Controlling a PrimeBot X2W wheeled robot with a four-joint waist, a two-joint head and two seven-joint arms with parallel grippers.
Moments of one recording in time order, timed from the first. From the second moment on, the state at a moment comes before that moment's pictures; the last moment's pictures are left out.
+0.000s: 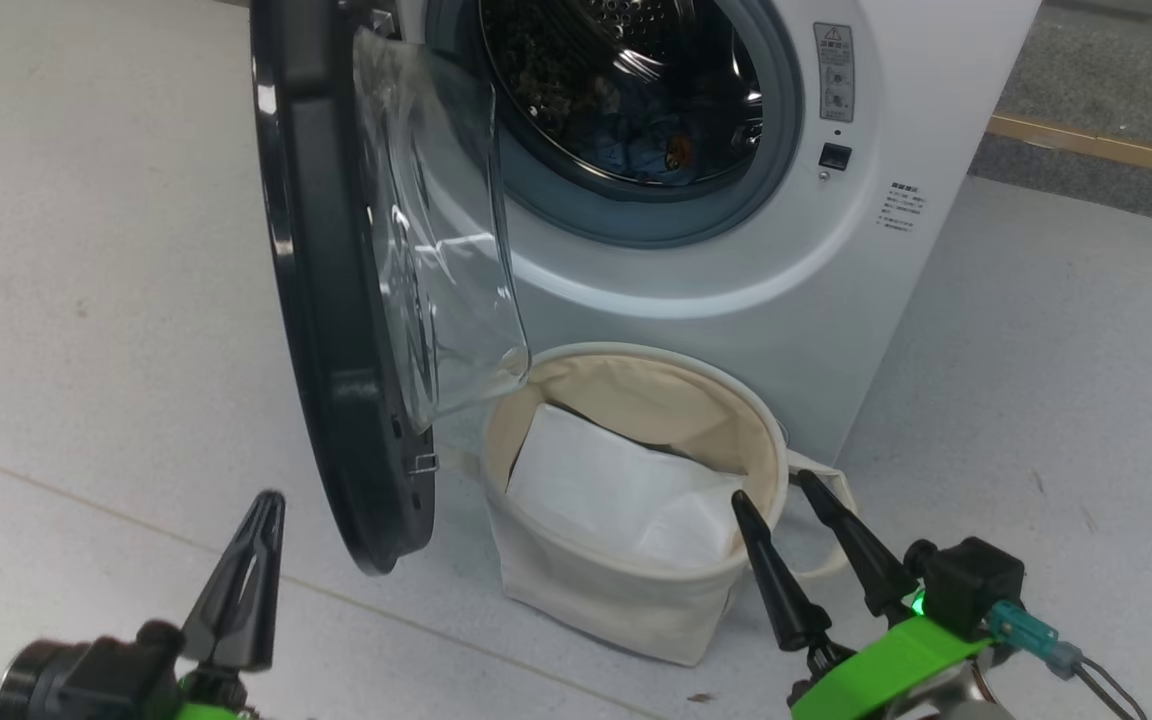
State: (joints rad) left arm 0.06 0.24 -0.10 -0.10 -0.18 -0.01 -0.17; right arm -0.08 -0.12 0.34 0.08 0.36 0.12 -0.15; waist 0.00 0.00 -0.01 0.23
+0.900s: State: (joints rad) left arm -0.19 0.13 -0.16 0.11 -0.25 0.04 -0.03; right arm -0.07 -0.10 0.32 0.09 0.36 0.12 -0.14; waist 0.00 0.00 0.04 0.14
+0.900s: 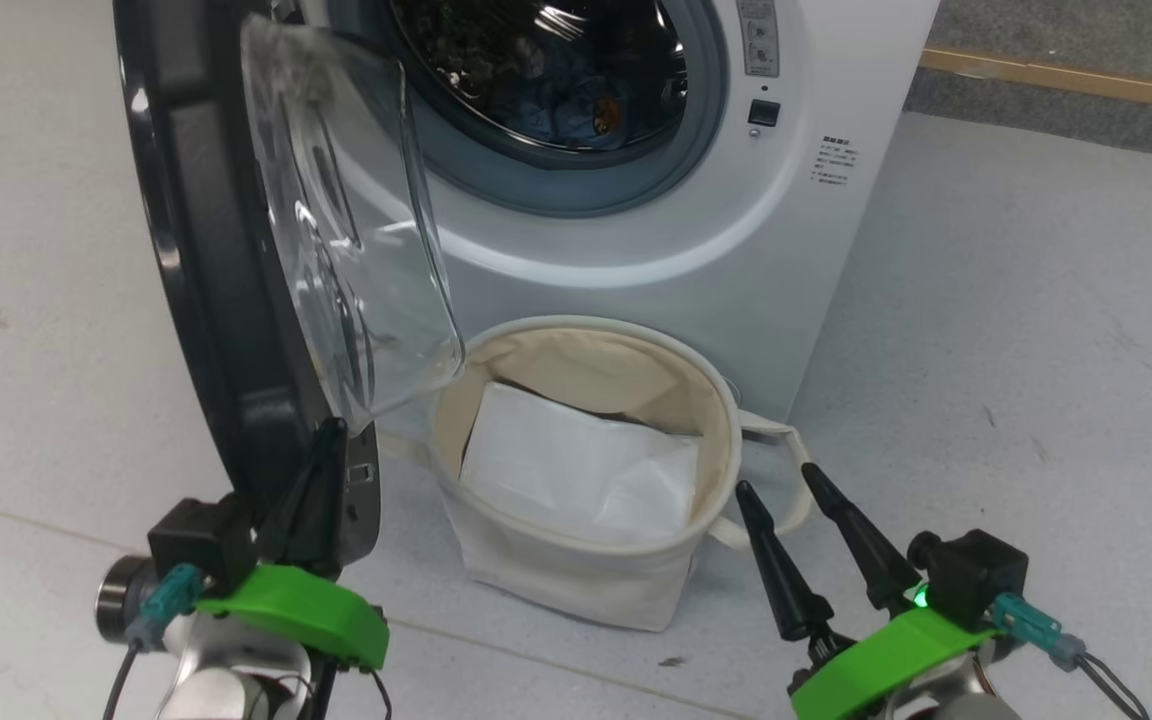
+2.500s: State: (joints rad) left arm -0.14 0.31 0.10 0.26 -0.46 -0.09 -0.23; right arm -0.08 -0.07 0.32 0.12 0.37 0.12 -0.15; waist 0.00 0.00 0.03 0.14
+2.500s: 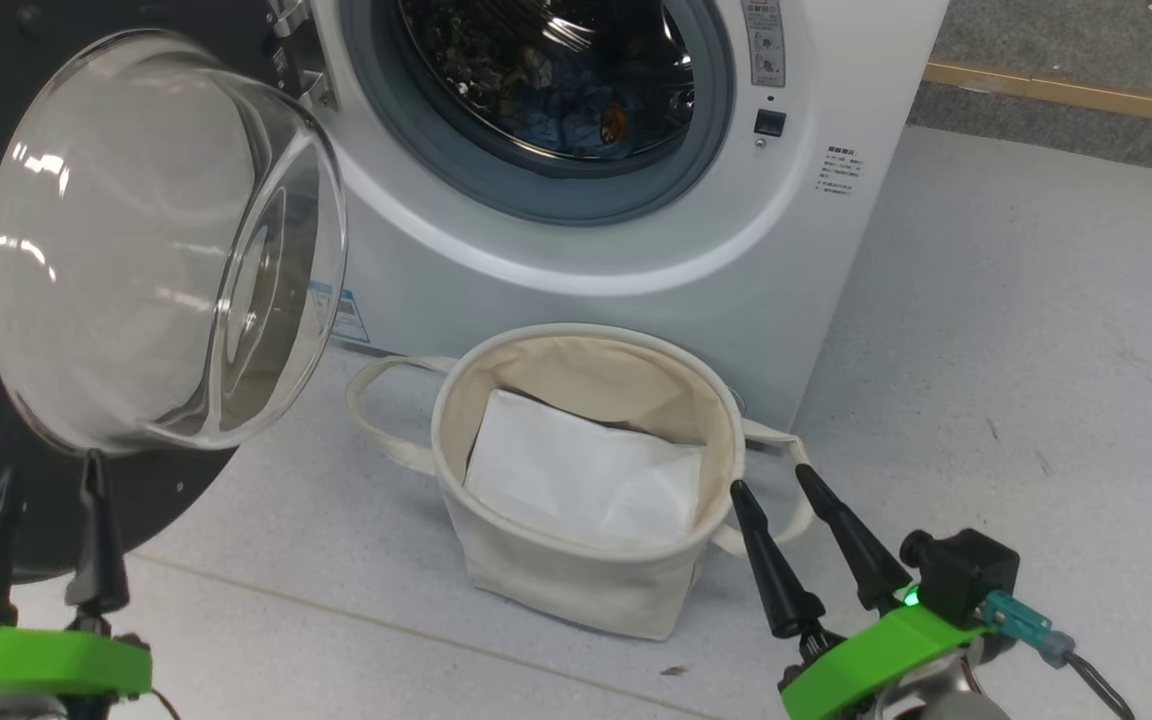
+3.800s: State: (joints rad) left arm -0.02 0.23 -0.09 0.08 -0.48 -0.10 -0.17; right arm -0.14 -0.08 0.28 0.14 0.37 0.12 -0.15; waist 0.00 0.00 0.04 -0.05
